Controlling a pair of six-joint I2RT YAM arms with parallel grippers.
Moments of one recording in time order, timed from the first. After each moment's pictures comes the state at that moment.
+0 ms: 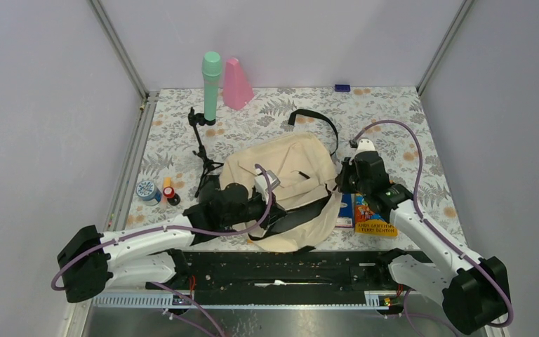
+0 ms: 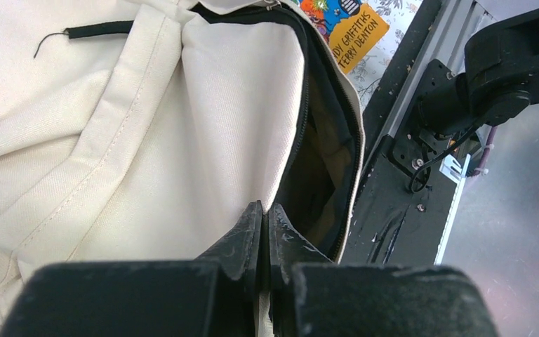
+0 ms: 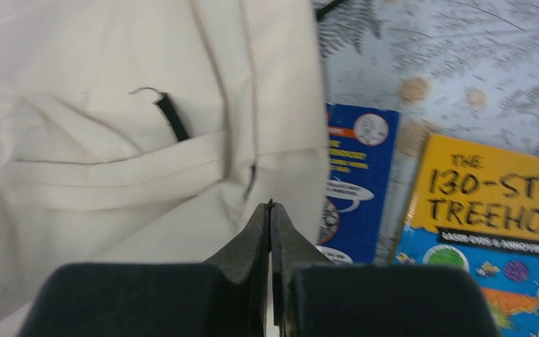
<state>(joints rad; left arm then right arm) -1.02 1.07 0.55 0.16 0.15 -0.34 0.43 1.01 0.65 -0.33 0.10 0.38</state>
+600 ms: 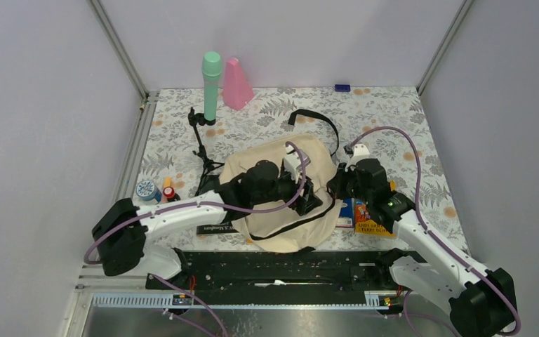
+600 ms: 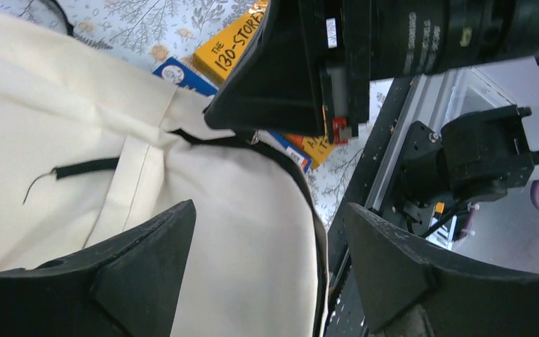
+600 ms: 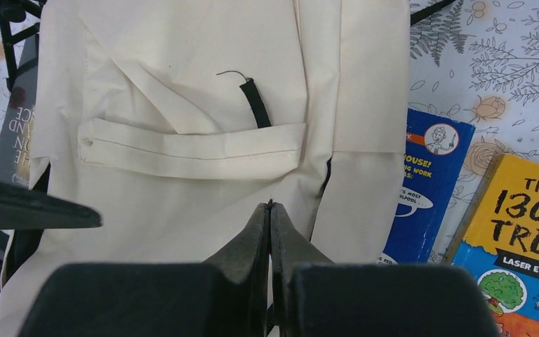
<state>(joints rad) -1.02 1.36 0.86 0.18 0.17 -0.32 0.48 0.92 0.59 -0.24 -0.05 0.36</state>
